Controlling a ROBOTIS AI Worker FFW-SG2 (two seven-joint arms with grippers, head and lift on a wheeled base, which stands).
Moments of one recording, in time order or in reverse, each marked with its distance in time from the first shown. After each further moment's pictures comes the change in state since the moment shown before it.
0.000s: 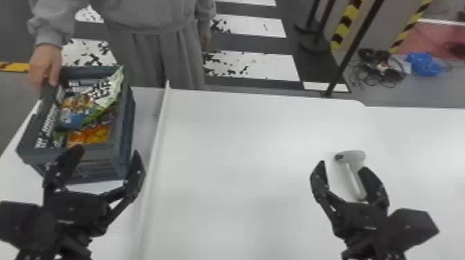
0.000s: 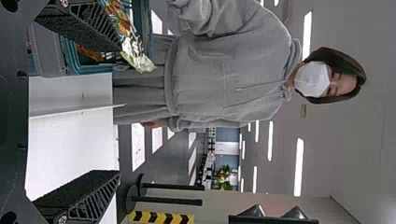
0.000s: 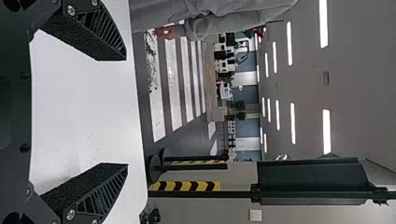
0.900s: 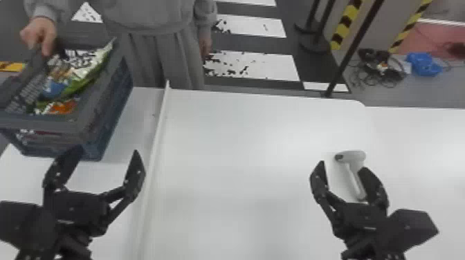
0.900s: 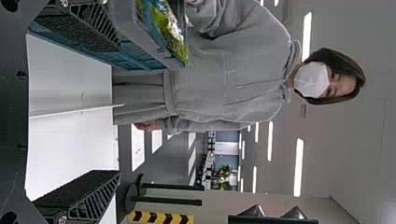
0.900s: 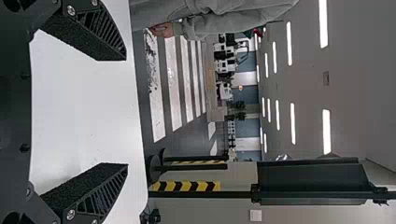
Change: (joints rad) left arm 0.000 -0.002 0.000 -0.001 0.000 0.000 0.000; right arm 0.000 0.000 0.001 0.003 0.000 -0.003 0.000
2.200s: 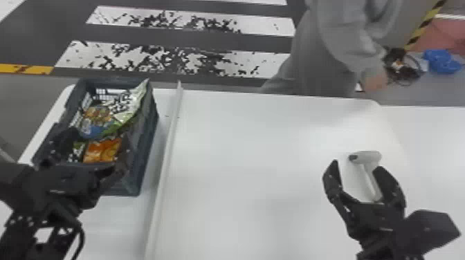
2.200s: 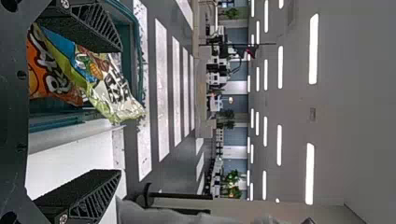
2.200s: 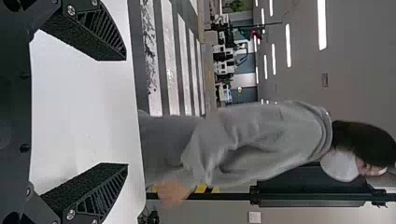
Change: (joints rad) left arm -0.126 0.002 0.141 -0.004 0.054 0.183 -0.102; right arm -0.002 -0.005 0.003 -0.007 0.000 0.003 0.001
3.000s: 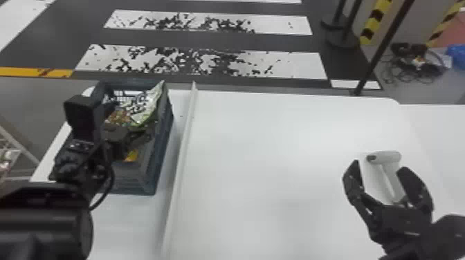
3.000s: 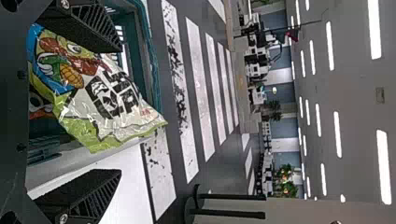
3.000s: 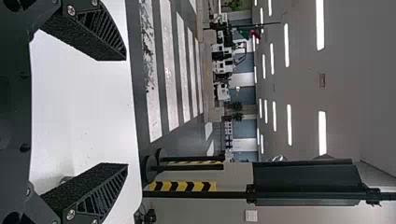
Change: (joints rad) left arm -0.367 0.019 -0.030 0.172 -0.166 0.370 -0.073; right arm 0.019 0.001 -0.011 -0.024 0.007 0.000 0.000
